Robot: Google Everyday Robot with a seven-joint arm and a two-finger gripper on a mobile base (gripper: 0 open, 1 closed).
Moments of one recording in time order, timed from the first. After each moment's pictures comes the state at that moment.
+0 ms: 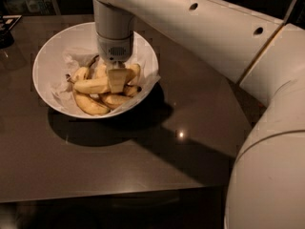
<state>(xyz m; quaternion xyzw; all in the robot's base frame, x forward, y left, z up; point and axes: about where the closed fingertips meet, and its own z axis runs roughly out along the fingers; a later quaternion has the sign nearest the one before) 0.579 0.085 0.875 -0.77 0.63 0.00 0.09</state>
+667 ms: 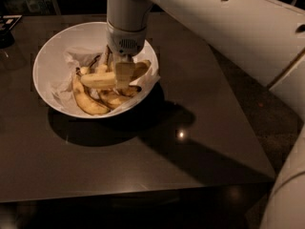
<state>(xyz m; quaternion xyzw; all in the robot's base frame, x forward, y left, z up) 0.568 0.075 0.900 -0.76 0.63 0.02 0.12</state>
